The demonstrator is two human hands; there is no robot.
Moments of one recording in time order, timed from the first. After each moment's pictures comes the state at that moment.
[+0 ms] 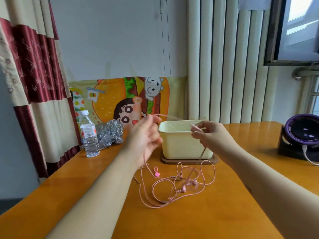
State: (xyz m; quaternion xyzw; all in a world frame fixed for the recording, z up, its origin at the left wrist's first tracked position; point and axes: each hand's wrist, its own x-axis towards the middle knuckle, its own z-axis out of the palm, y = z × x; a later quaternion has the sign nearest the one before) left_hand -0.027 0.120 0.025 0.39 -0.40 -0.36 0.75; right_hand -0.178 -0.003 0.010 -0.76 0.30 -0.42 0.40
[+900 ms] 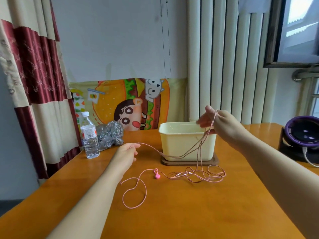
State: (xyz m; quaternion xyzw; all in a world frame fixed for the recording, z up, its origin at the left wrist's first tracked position) left_hand 0.047 0.111 -0.035 0.74 -0.37 -0.14 0.54; right_hand -0.192 -0.014 0.042 -0.78 0.28 -0.39 0.39
